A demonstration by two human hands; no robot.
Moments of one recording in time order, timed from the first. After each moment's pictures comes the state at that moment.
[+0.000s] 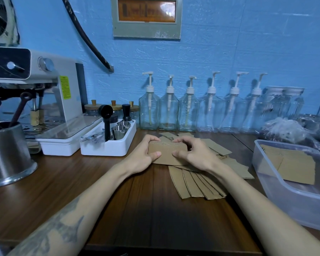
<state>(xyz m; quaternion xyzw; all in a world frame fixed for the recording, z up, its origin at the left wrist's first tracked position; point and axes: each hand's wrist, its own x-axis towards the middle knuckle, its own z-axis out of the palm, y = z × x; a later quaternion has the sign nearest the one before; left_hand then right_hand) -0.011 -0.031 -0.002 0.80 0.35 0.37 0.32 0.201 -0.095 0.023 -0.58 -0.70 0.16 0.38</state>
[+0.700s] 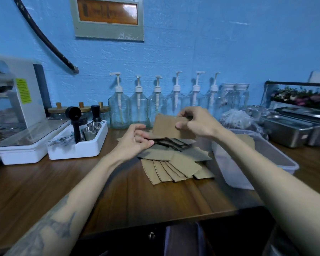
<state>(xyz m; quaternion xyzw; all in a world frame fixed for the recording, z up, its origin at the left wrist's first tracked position) 0.031 -0.057 0.027 0.77 0.28 0.40 0.40 0.254 -0.168 0.110 -0.66 -0.65 0.05 0.37</state>
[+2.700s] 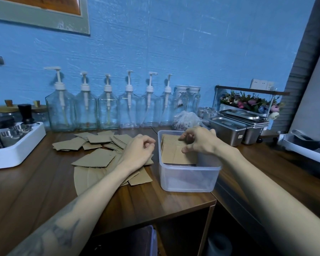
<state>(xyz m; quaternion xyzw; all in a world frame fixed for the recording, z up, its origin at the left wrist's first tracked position) 0.220 -0.122 0.011 0.84 0.30 0.40 0.23 0.426 -0.243 0.074 -0.79 -0.58 -0.05 0.20</state>
